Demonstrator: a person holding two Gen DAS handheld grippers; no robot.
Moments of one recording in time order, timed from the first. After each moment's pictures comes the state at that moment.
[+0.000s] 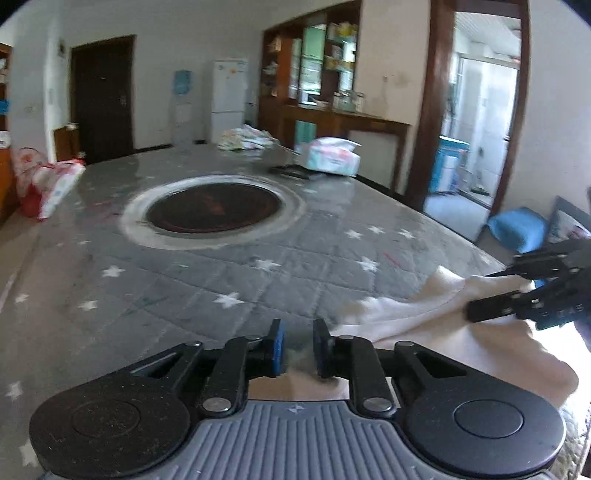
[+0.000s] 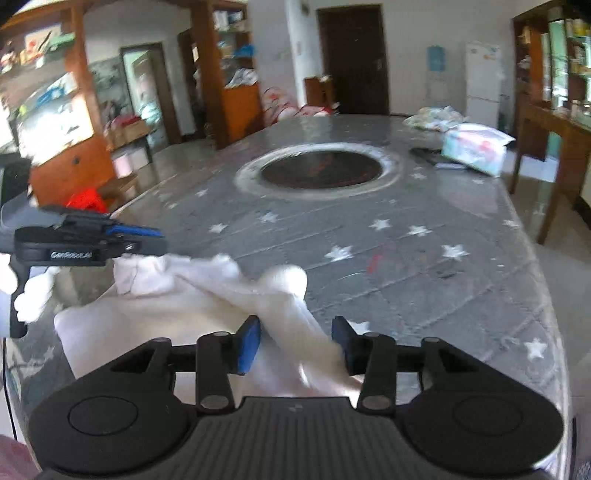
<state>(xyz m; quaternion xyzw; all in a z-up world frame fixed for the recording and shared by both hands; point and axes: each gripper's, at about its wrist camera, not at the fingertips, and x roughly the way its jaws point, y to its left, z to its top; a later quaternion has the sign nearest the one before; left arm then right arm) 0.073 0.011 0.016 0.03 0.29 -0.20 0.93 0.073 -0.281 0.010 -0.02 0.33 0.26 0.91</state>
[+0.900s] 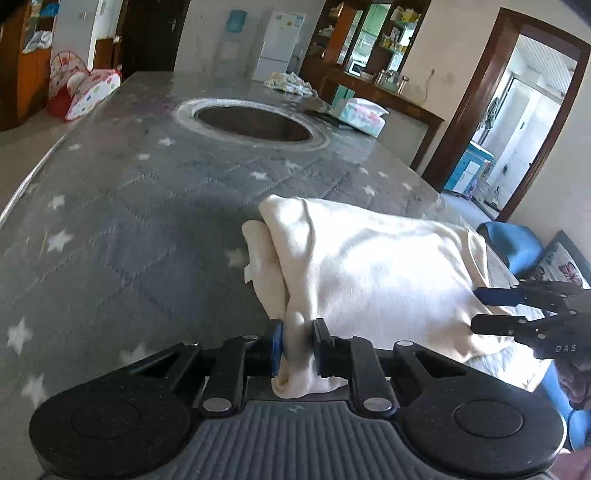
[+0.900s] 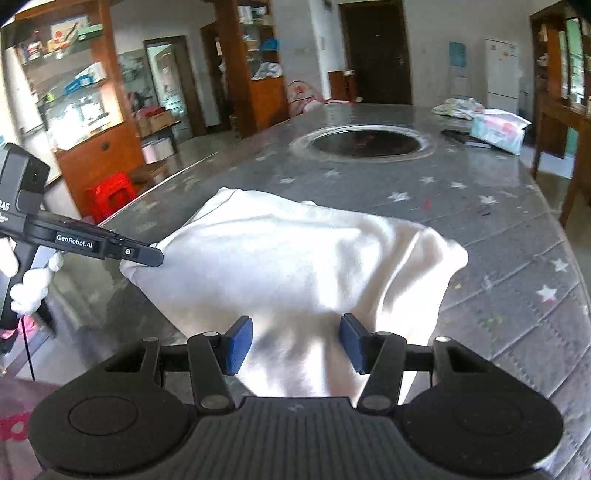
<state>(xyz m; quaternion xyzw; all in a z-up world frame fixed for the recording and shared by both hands) -0.025 0.057 -0.003 -0.08 0.39 -0.17 0.90 -0.024 -0.260 -0.003 -0.03 0.35 0.31 0.88</state>
